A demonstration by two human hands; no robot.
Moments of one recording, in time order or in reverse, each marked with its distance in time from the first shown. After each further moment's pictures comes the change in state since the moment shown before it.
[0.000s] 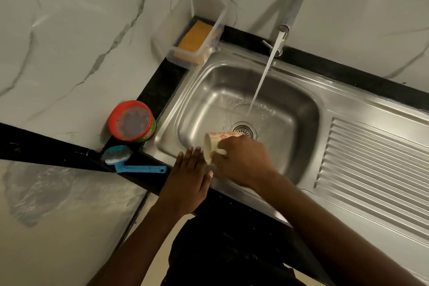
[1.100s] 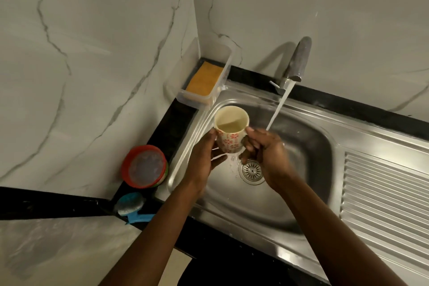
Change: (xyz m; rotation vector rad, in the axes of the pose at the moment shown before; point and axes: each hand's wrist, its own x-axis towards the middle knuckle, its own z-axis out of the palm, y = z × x) left_hand 0.116 -0.004 -0.113 -1.601 0.120 -0.308; right_hand 0.083 0.023 -0.027 1.437 0.178 0.023
